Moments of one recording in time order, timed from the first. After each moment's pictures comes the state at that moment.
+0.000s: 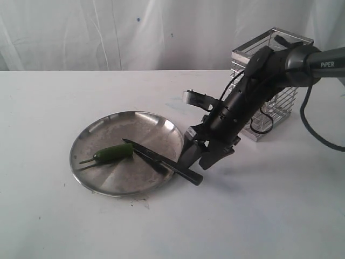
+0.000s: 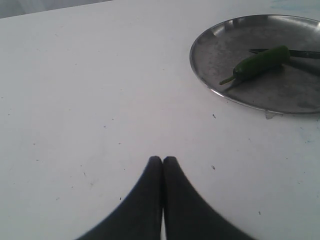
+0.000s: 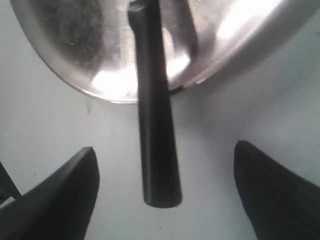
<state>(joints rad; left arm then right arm) -0.01 0.00 0.02 -0.05 0.42 0.13 0.27 2.17 -1.52 0.70 1.22 -0.71</state>
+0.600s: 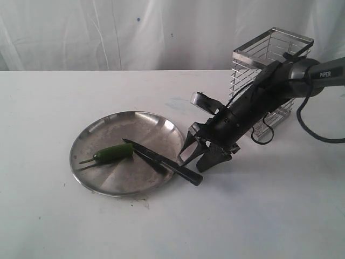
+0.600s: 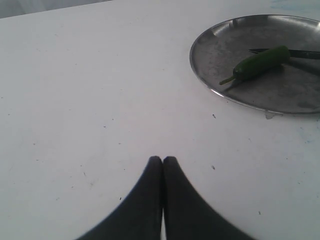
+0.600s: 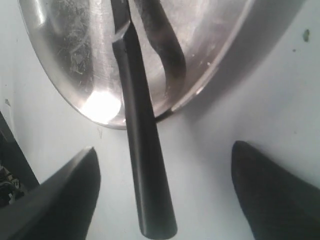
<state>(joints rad) -0.01 0.00 0.02 -0.05 0.42 0.13 0.22 2.26 -1.52 0.85 1.23 -0.74</state>
